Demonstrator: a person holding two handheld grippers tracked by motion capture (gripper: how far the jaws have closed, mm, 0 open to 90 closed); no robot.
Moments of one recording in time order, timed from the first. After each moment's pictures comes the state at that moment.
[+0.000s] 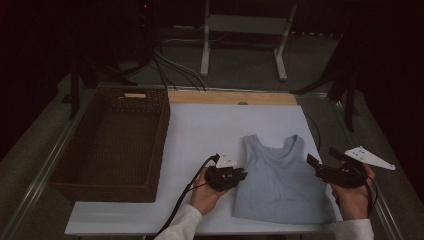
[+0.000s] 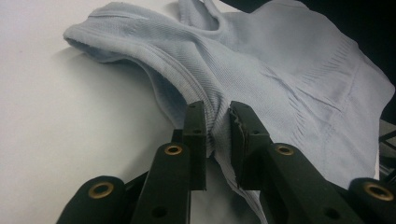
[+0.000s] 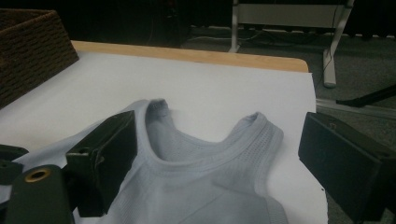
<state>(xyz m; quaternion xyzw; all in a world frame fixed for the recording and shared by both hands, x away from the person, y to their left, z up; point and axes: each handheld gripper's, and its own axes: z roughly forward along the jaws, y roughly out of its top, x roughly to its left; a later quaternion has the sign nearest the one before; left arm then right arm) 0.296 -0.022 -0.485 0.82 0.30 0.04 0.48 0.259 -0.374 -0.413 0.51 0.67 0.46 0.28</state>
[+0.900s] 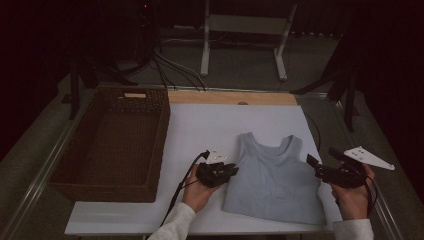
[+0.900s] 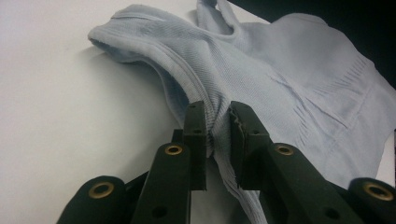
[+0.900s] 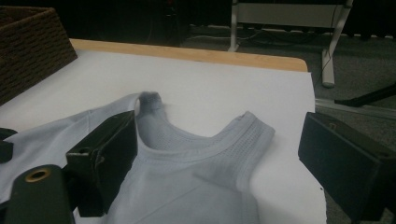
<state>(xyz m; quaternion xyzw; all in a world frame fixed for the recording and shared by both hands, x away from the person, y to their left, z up) 0.302 0.002 -0.482 0.81 0.32 0.05 0.48 0.259 -0.374 -0.413 0.51 0.68 0.45 0.28</state>
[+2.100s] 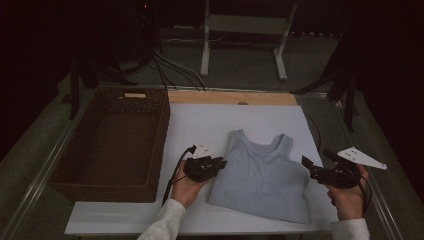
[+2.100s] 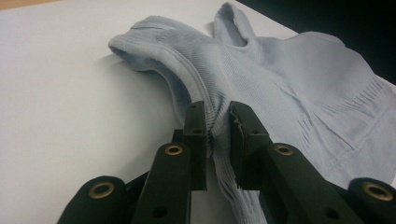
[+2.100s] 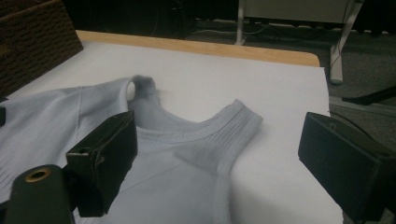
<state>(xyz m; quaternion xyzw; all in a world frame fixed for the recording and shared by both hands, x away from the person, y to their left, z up) 0.310 0.032 -0.472 0.80 0.35 0.08 0.48 0.261 -0.364 -0.420 0.50 0.69 0.45 0.27</state>
